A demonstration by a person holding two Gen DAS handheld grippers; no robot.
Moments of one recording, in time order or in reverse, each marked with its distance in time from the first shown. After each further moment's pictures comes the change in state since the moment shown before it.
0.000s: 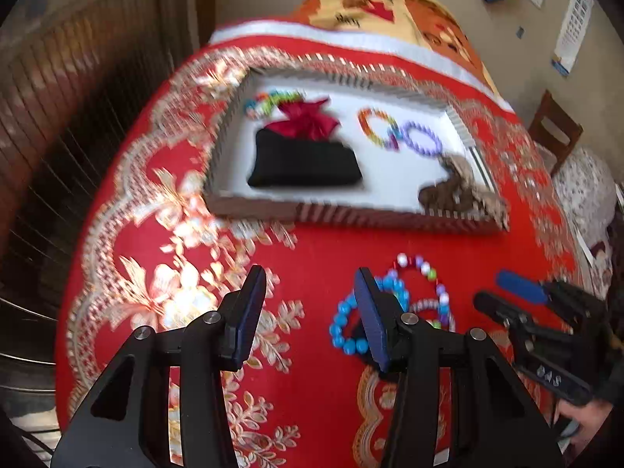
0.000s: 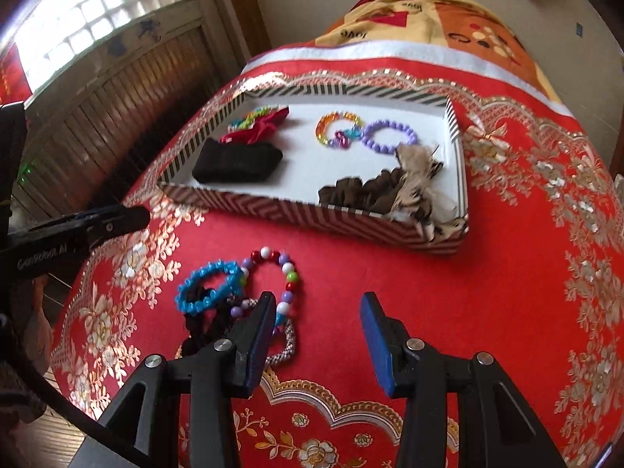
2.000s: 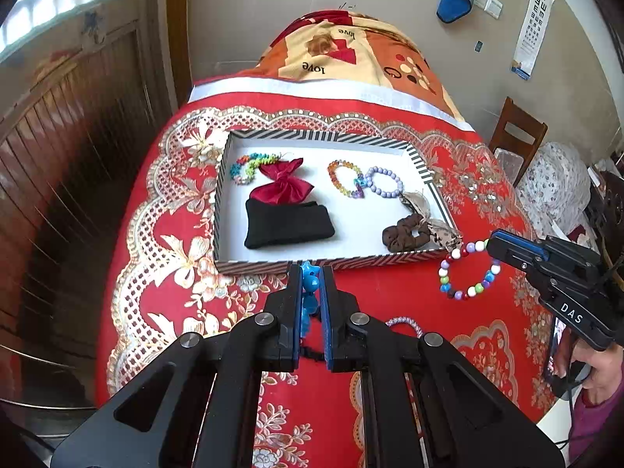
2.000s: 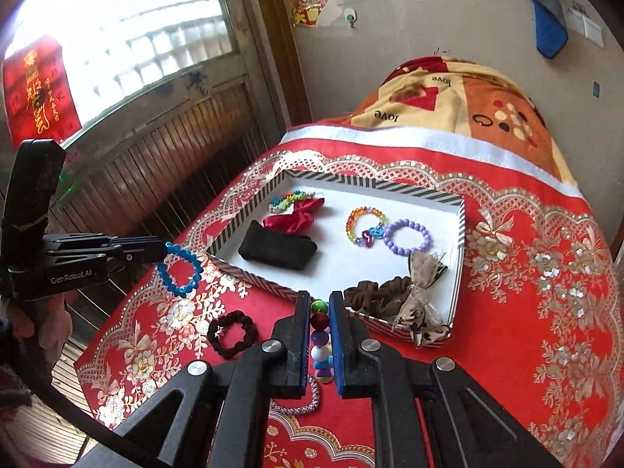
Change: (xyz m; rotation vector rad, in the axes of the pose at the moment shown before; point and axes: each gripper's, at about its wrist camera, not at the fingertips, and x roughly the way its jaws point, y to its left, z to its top) left arm -0.069 0.006 0.038 0.091 -0.108 -0.075; right arm -0.076 0.009 0.049 -0.096 -0.217 0.078
